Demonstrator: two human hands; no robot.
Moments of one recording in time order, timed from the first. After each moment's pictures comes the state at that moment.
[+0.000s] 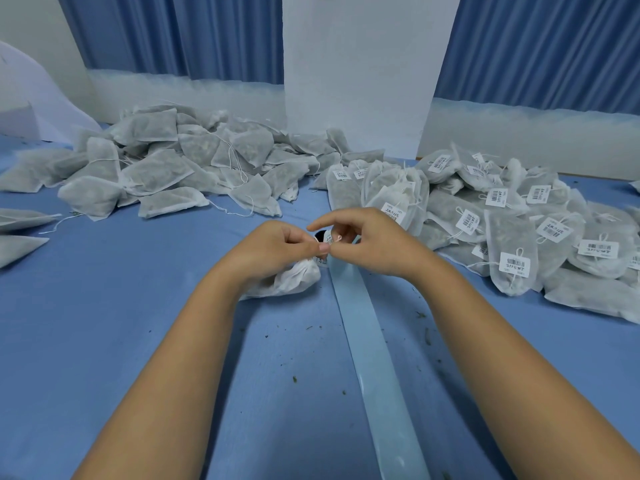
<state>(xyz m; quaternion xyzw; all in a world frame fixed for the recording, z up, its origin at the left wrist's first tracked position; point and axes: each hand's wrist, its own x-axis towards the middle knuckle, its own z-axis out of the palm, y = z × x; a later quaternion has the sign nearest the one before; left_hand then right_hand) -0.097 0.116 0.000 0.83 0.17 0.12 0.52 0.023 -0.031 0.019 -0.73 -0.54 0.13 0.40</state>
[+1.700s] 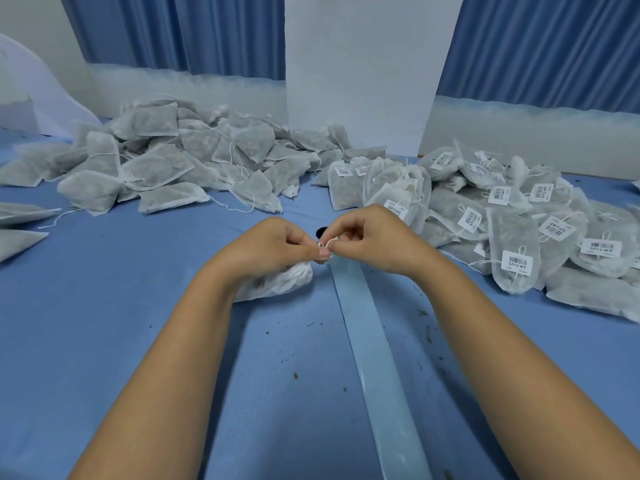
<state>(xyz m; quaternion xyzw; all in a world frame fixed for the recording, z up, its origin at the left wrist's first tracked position) -0.103 0.117 0.007 0.85 0.14 0.09 0.49 0.022 -0.031 0.021 -0.75 -0.53 0.12 0.38</state>
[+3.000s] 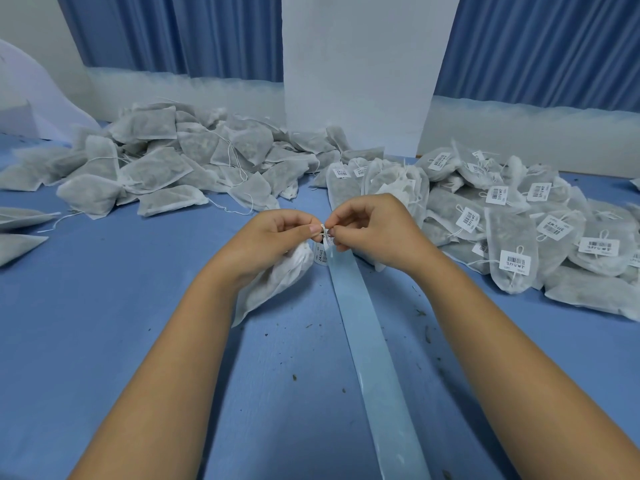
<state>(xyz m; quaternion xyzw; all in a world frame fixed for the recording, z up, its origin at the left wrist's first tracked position) -0.100 0.116 0.003 0.80 0.09 0.19 0.57 0.027 -0.029 0.018 -0.73 -0.47 0.11 0.49</state>
